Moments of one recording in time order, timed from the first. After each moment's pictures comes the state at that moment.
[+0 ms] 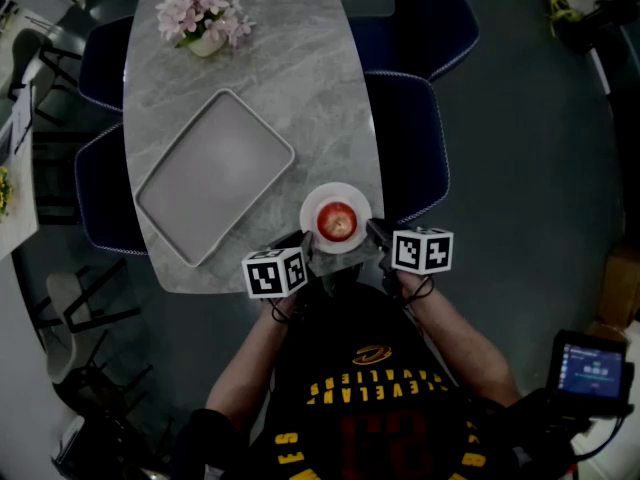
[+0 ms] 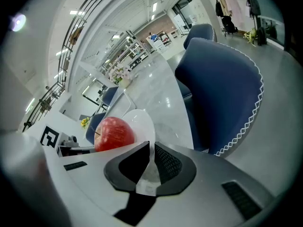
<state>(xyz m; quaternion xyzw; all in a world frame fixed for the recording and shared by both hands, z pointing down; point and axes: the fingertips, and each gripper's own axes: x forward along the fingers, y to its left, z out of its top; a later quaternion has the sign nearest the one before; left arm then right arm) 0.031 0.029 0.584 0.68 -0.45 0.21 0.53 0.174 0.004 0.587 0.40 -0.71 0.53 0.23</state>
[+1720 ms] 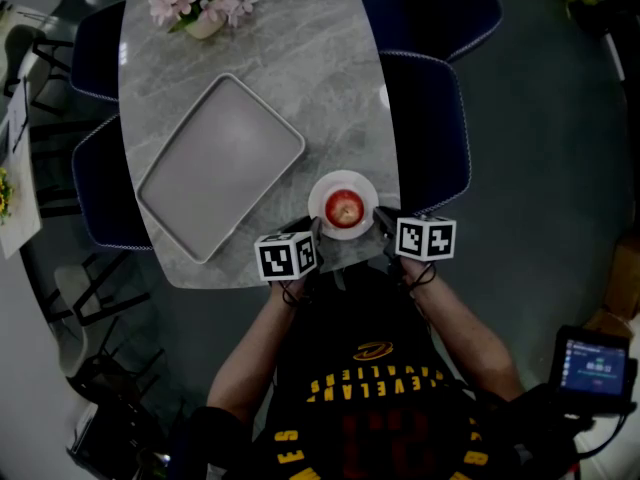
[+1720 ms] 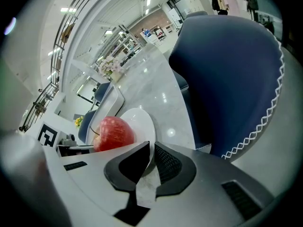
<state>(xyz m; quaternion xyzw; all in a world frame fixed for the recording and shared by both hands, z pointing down) 0.023 0.027 0.624 0.67 -0.44 0.25 0.54 0.167 0.008 0.628 0.41 -0.69 0.55 0.25</state>
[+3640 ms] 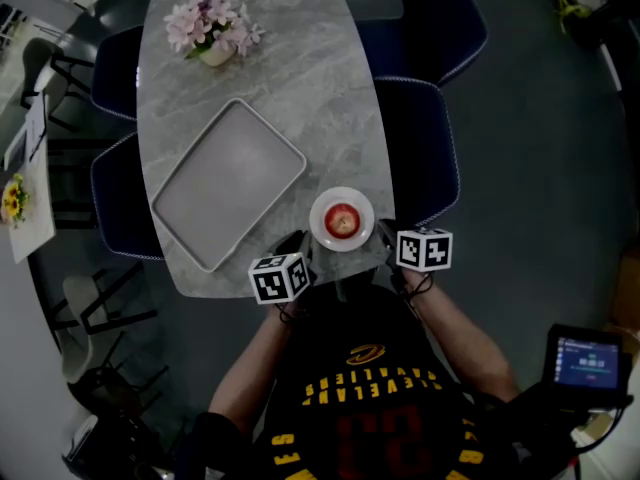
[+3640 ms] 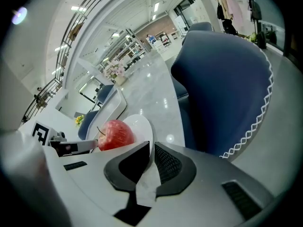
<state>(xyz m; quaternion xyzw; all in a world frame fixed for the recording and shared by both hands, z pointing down) -0.007 0.015 0.598 0.68 -0.51 0.21 0.49 0.180 -0.007 0.629 0.42 -0.71 0.51 0.24</state>
